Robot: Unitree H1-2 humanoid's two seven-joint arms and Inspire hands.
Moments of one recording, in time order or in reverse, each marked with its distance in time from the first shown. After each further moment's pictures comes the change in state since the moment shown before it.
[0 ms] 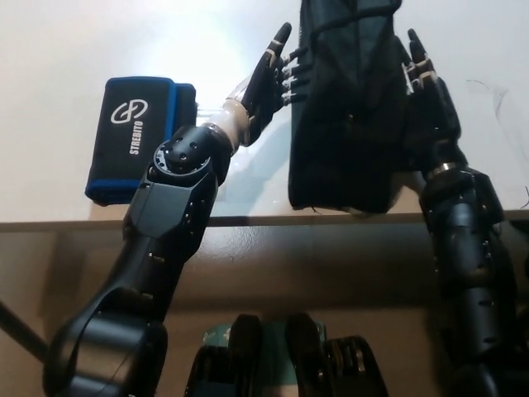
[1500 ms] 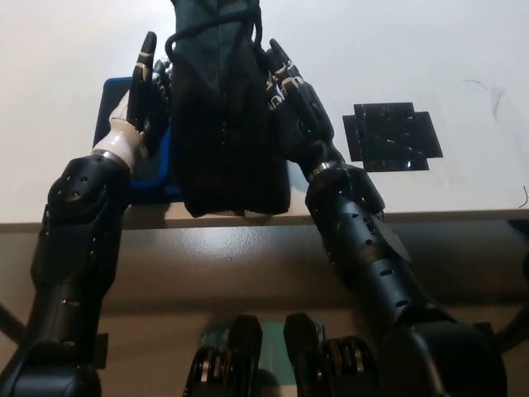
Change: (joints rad) left_arm 0.197 0.152 0.135 -0.241 -0.054 -0.023 -0.012; right_arm -0.200 0.169 0.042 0.416 -0.063 -0.199 0.085
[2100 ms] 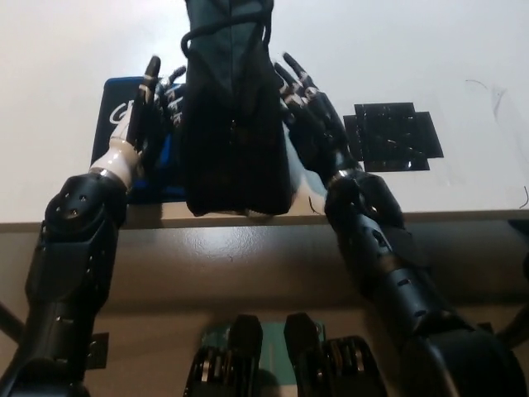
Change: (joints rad) left_arm 0.066 0.029 -0.045 -0.018 0.043 0.001 0.003; right_arm 0.082 -0.077 0.145 -0.068 -0.183 -0.098 -0.108
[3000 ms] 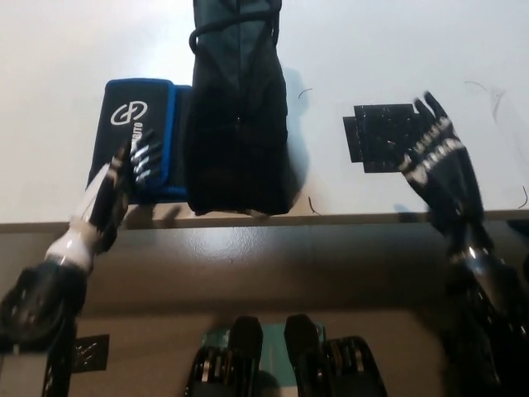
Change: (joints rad) left_arm 0.399 0.049 -0.016 -0.505 0.040 0.017 -0.008; right_arm 0.529 -0.146 0.029 -0.755 -0.203 0.004 -0.076
